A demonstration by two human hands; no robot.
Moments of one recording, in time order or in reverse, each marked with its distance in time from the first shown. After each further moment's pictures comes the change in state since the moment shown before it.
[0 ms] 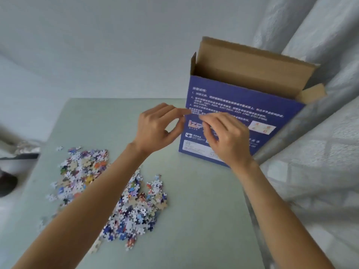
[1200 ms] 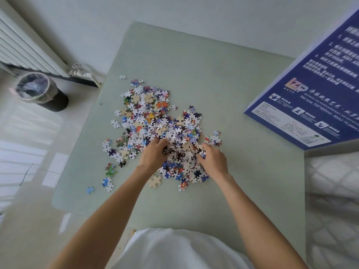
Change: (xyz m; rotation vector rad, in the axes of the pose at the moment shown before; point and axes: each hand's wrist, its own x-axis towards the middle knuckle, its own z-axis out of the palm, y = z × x) left_hand -0.318 -0.027 -0.079 0.137 -0.784 -1.241; right_hand -0.164 -0.191 0.157 0.168 -1.112 0.580
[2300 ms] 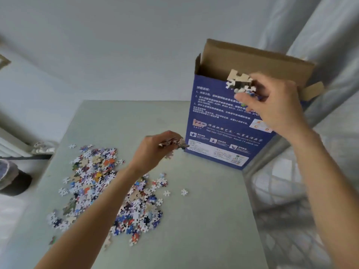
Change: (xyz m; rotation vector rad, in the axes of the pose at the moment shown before) left_hand -0.004 0.249 -0.099 -0.329 0.138 0.689; right_hand -0.062 0.111 -0.369 0.239 0.715 -0.311
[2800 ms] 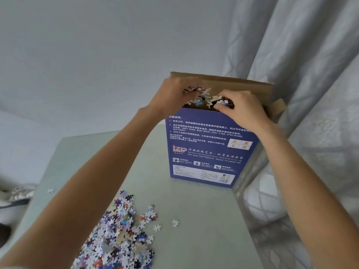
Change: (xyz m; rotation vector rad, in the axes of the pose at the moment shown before) left_hand 0.195 0.109 -0.011 0.278 0.047 0.565; right_hand 0.052 0.071 -0.005 -0.314 -0.042 0.024
